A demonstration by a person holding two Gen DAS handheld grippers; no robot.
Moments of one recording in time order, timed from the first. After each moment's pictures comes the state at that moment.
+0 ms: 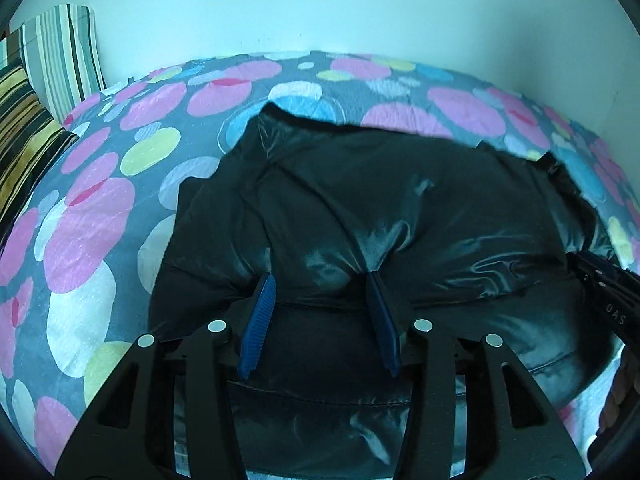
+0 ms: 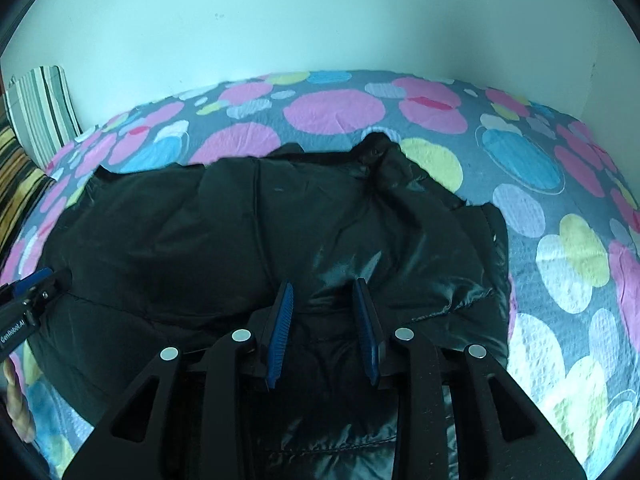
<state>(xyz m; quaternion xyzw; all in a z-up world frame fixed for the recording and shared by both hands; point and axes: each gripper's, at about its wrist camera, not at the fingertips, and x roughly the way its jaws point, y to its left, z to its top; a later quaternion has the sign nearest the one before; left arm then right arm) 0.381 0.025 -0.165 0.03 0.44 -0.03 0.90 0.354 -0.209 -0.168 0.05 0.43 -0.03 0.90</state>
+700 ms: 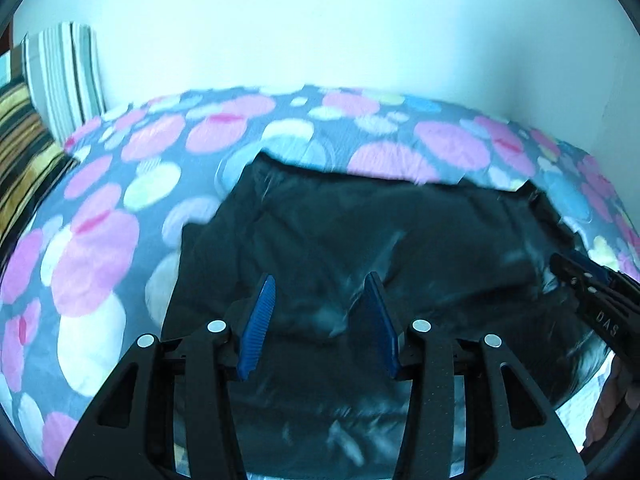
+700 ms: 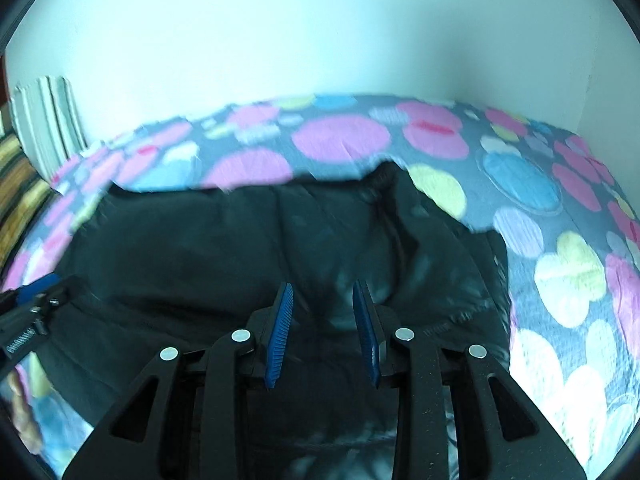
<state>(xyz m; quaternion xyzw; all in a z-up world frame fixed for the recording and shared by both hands) 0.377 0.019 -0.126 0.02 0.39 -0.05 0.92 0.348 -0.194 -0.141 0.06 0.38 -0.02 0.92</state>
